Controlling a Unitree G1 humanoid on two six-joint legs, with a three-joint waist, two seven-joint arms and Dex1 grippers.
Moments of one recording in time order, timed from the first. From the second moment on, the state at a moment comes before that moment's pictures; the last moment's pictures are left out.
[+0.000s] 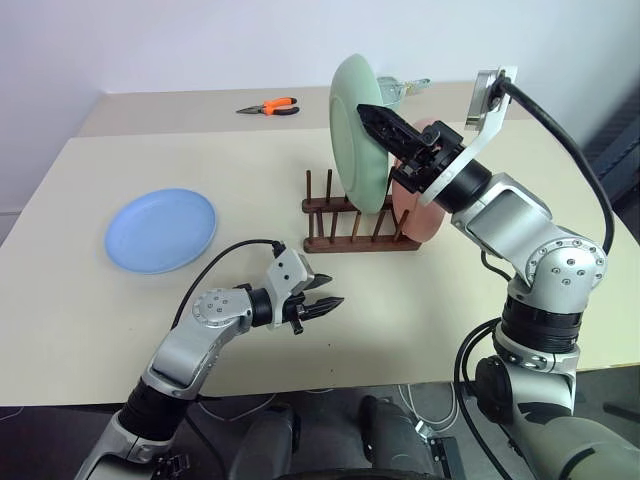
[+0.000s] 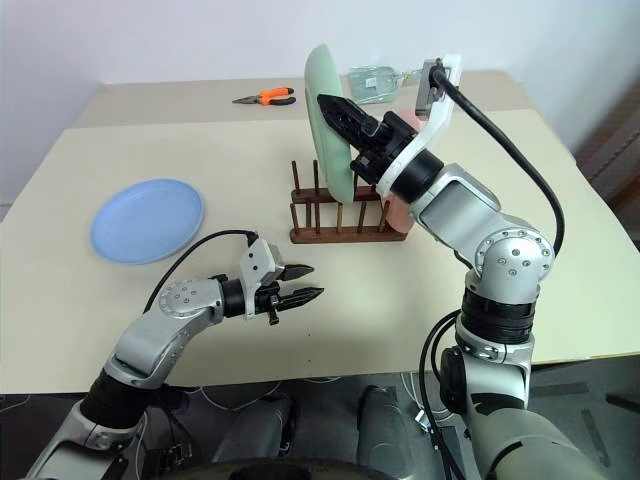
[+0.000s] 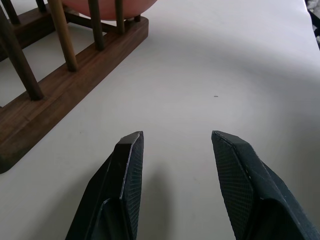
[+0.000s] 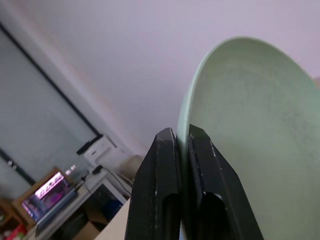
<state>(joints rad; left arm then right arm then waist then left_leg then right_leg) -0.24 0.43 -0.28 -0.30 -0.27 0.51 -0.76 -0.71 -0.30 -0.23 -0.30 1.46 0.89 -0.15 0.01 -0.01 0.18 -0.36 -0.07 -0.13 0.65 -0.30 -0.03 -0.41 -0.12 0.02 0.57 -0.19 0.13</state>
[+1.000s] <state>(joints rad) -0.41 0.41 0.32 -0.05 -0.30 0.57 -0.21 -0.80 -0.65 0.03 -0.30 0.58 0.46 0.41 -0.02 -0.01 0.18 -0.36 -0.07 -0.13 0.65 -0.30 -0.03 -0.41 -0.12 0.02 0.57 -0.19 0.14</state>
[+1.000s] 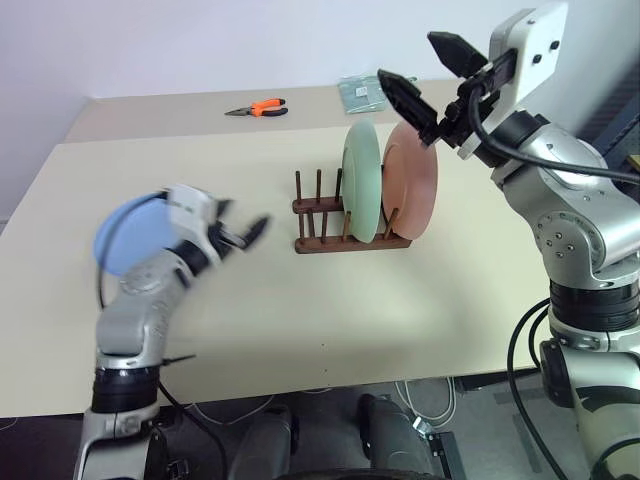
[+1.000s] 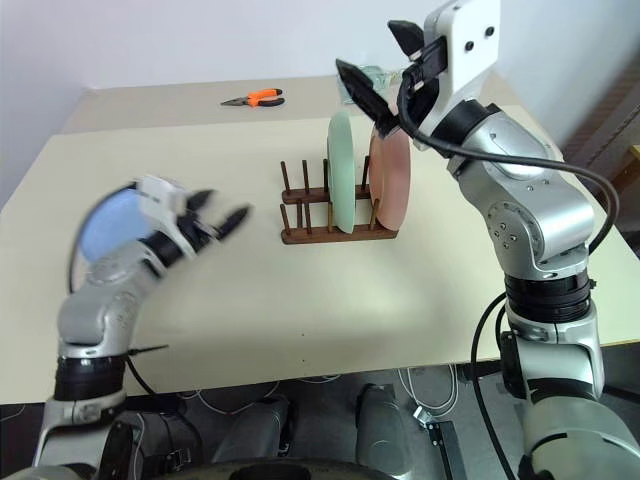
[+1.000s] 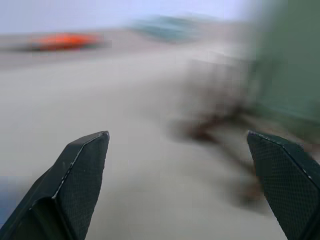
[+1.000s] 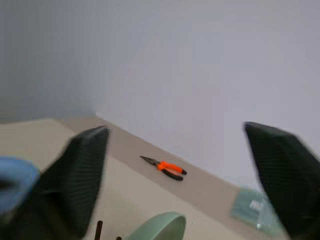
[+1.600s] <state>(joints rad) -0.49 0.27 0.78 -0.01 -0.38 1.04 0.20 -0.63 -0.55 0.18 -0.42 0.44 0.45 0.60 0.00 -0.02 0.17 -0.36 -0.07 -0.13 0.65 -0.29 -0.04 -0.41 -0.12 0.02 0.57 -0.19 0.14</state>
